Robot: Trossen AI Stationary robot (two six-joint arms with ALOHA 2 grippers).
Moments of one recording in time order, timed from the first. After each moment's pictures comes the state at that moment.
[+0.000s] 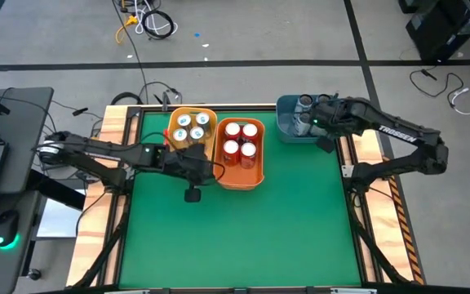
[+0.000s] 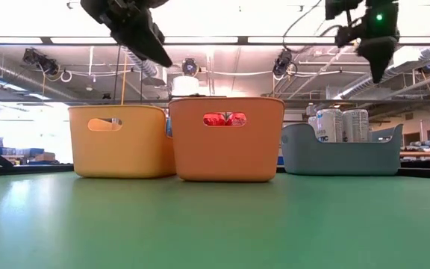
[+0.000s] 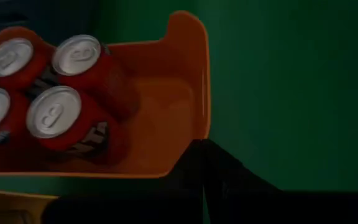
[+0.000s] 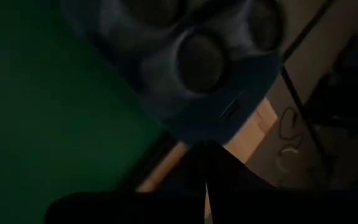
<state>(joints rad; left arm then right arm) -0.08 1.27 0.99 -0.46 -0.11 0.04 -0.44 1.18 1.24 -1.55 0.51 0.24</state>
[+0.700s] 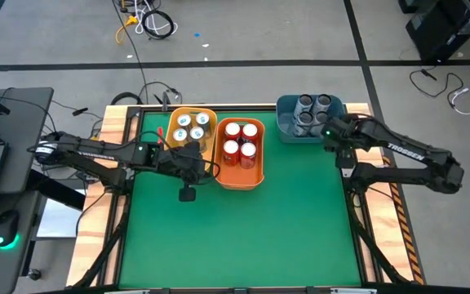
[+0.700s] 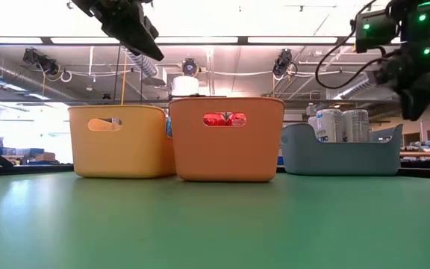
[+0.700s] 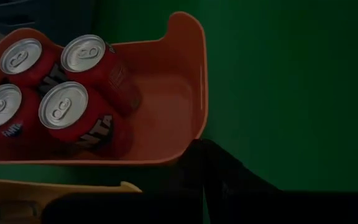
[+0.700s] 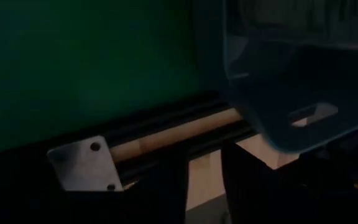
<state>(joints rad) -0.08 1.21 0.99 -0.52 -0.11 0.05 -0.58 0.90 0.78 -1.33 0.40 -0.45</state>
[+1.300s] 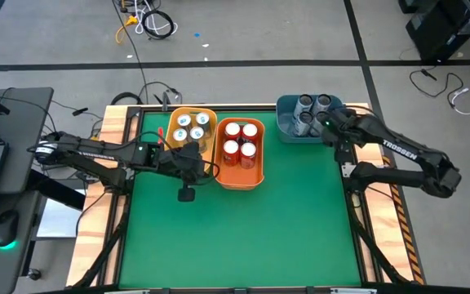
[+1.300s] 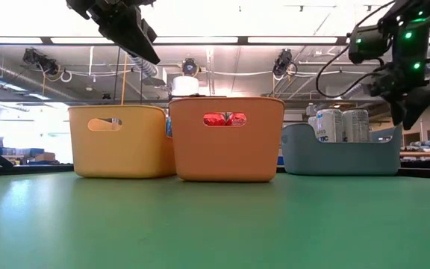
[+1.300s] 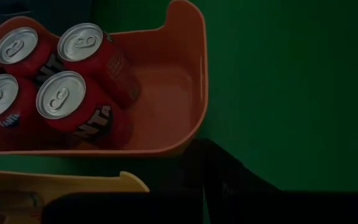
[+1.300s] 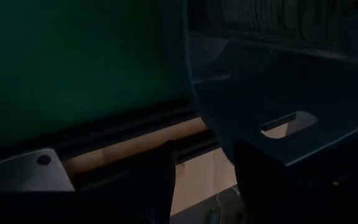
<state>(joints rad) -0.08 1.21 0.99 -0.56 -0.11 0.05 -0.76 0.93 0.73 -1.16 0.43 -0.67</state>
